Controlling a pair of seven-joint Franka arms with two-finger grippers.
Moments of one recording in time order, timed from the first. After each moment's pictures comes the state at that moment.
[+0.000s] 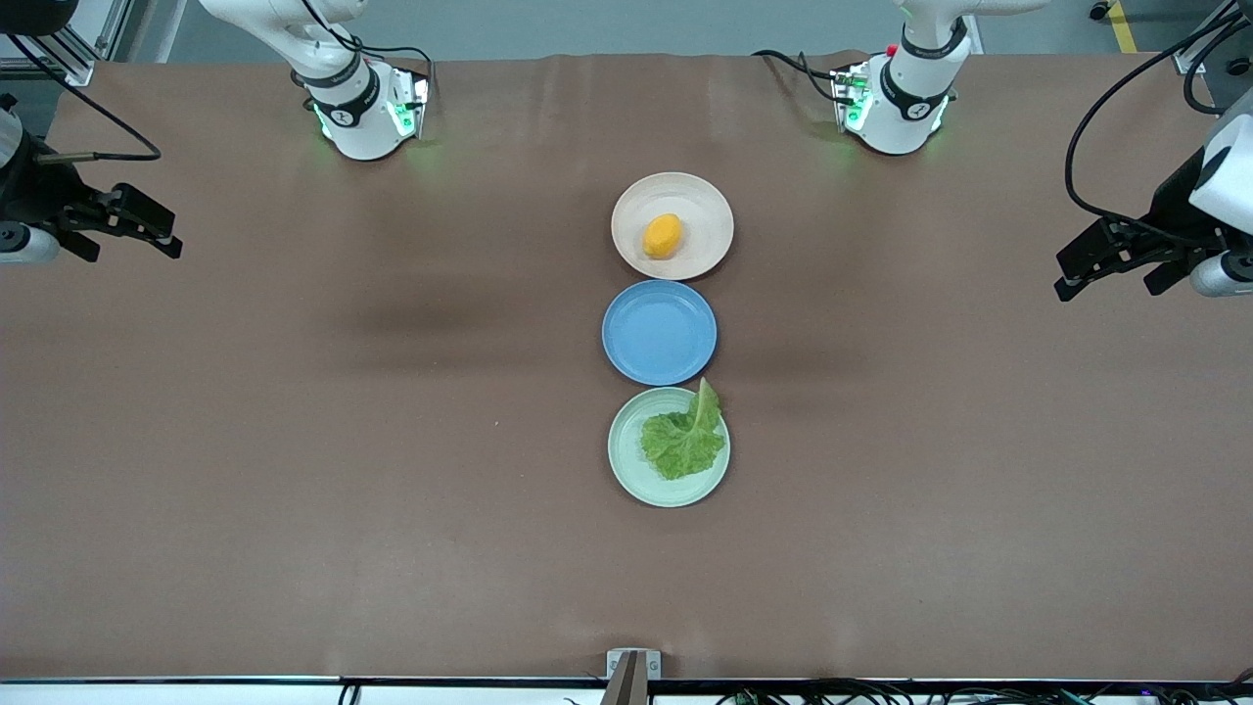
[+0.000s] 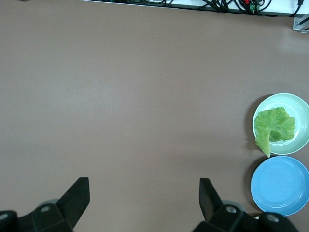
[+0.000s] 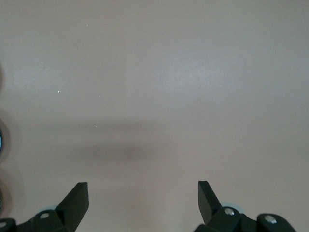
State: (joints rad) left arm -0.03 0.00 -0.05 -1.58 -0.01 1.72 -0.16; right arm 0.00 -0.13 -0.02 -1.77 0.02 1.65 -0.05
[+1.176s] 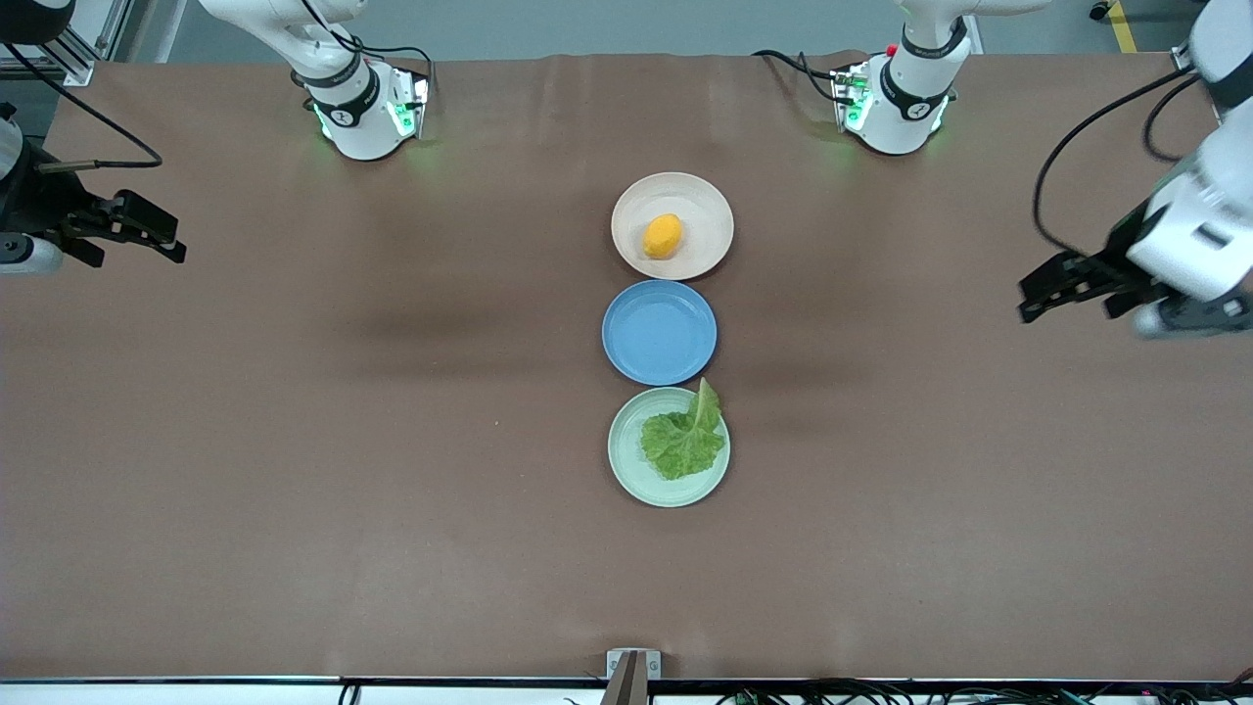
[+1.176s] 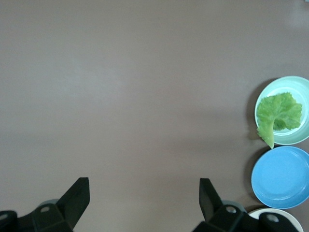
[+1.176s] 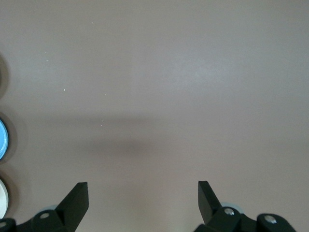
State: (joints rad) left arm -0.08 0.12 -0.07 -1.57 -0.01 1.72 -0.20; right arm 0.00 -0.09 -0.02 -1.72 0.04 1.62 -0.05
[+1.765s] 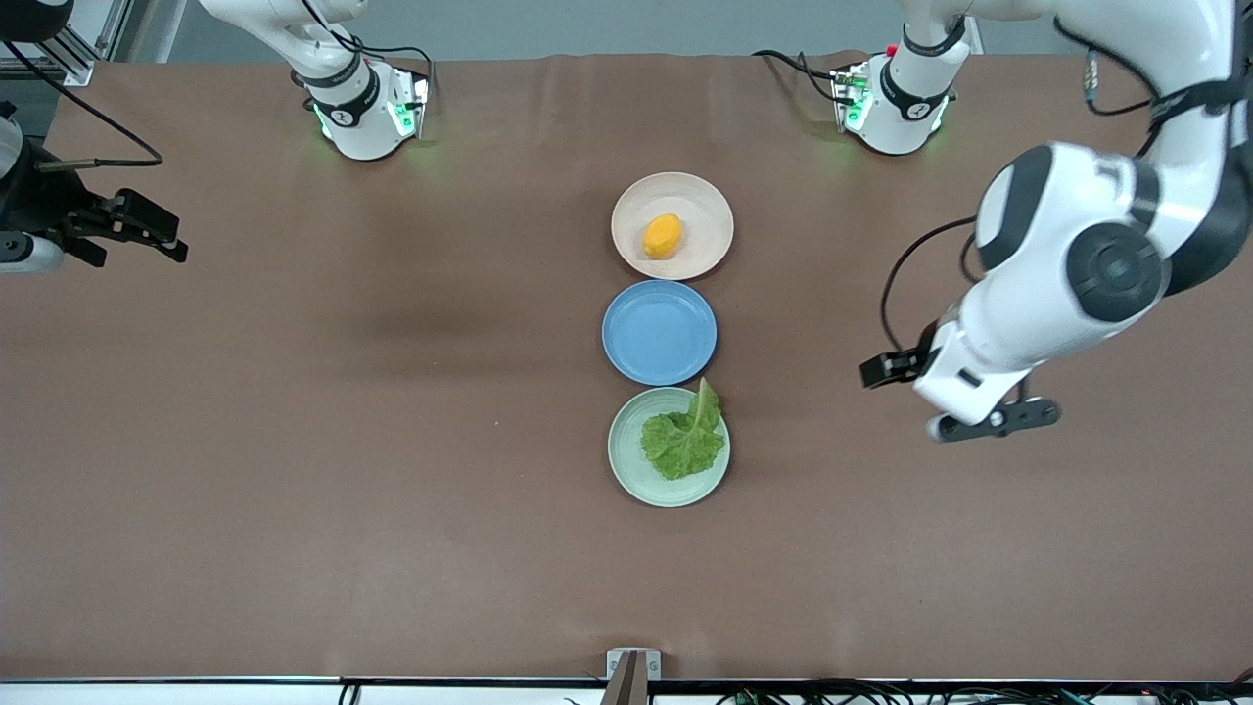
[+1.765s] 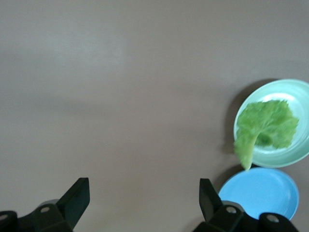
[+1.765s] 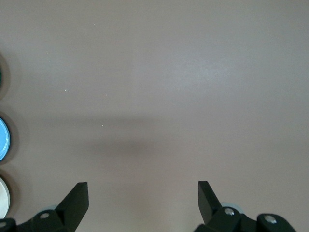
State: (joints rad) left arm -0.24 0.42 -0.07 -1.43 -0.01 1.78 -0.50; right arm 0.00 -0.09 -0.02 -1.72 0.04 1.62 -0.05
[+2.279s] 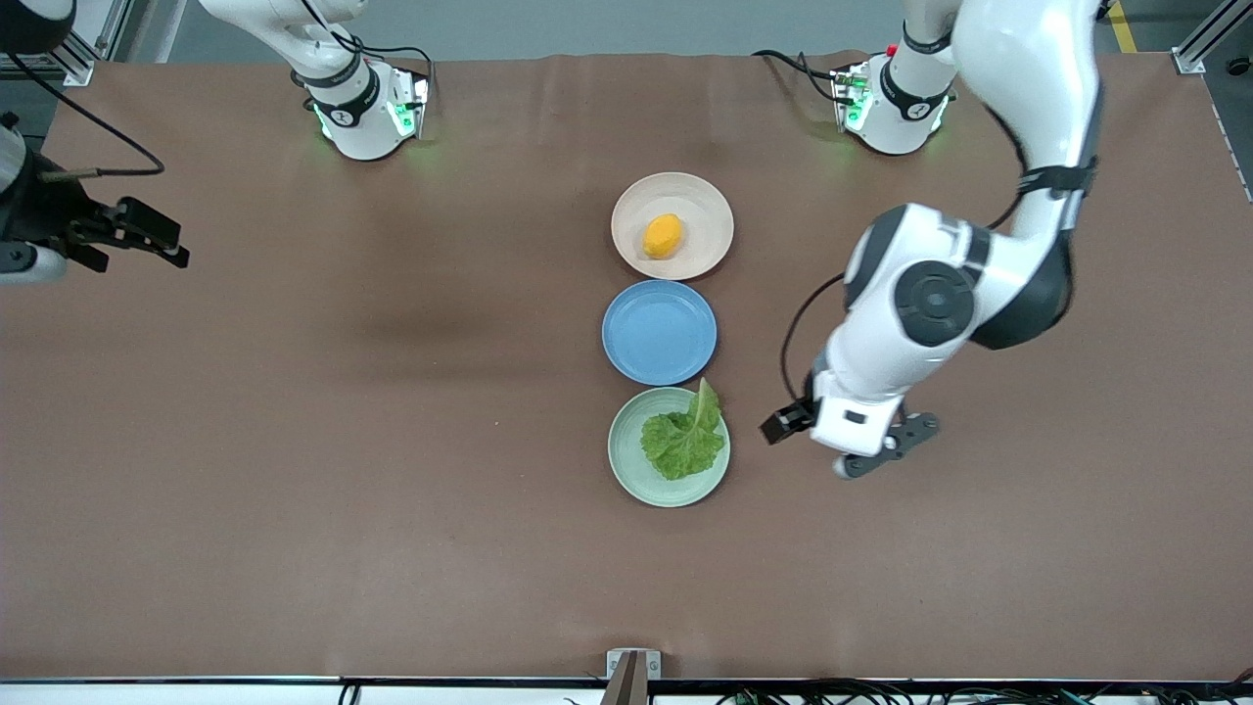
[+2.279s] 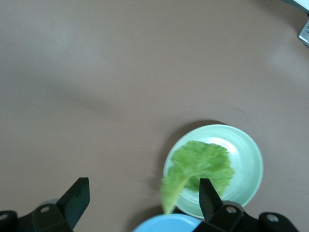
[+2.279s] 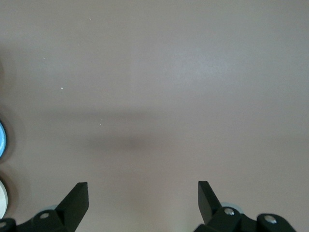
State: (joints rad) left arm -0.39 0.56 -0.08 -1.41 -0.02 2.06 -0.98; right arm 0.00 -0.05 -0.03 -1.71 0.04 1.62 -0.05
